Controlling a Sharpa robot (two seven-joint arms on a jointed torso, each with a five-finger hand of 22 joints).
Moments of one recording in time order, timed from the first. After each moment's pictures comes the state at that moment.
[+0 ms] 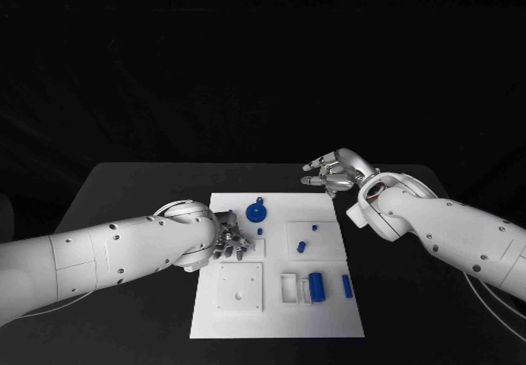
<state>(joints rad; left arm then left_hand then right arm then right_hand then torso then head) 1.32 -0.59 -0.24 1.36 -1.07 0.00 -0.54 0.94 0.05 0.33 -0.01 0.15 1.45 -0.07 0.14 0.73 1.46 -0.09 0.78 0.58 1.40 -0.11 1.26 0.77 0.05 1.25 -0.09 0.51 1.31 1.05 -0.73 0.27 1.35 -1.10 -0.36 -0.03 1.27 -0.08 0.13 -0.10 0.44 1.02 0.12 0.07 0.07 1.13 0.01 1.01 0.99 1.40 -0.06 0.99 0.95 0.08 1.47 -0.08 0.44 1.31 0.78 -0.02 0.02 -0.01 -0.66</state>
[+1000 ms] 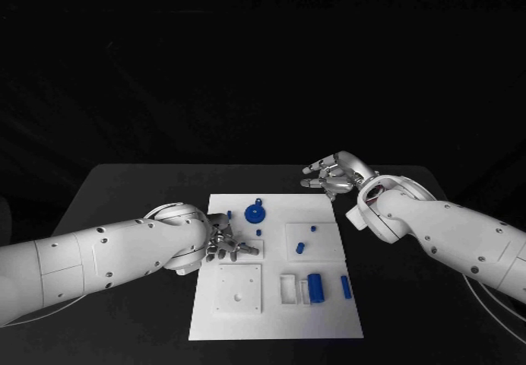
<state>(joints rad) 1.31 -0.63 -0.23 1.38 -1.05 -0.02 -0.54 0.92 -0.23 -0.03 0.30 0.05 1.45 -0.07 0.15 0.73 1.46 -0.09 0.78 0.55 1.40 -0.12 1.24 0.75 0.05 1.26 -0.10 0.51 1.31 1.05 -0.74 0.27 1.34 -1.10 -0.36 -0.03 1.25 -0.08 0.13 -0.10 0.46 1.02 0.12 0.07 0.07 1.13 0.01 1.01 0.98 1.40 -0.06 0.98 0.95 0.08 1.47 -0.08 0.42 1.31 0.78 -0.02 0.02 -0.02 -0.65</state>
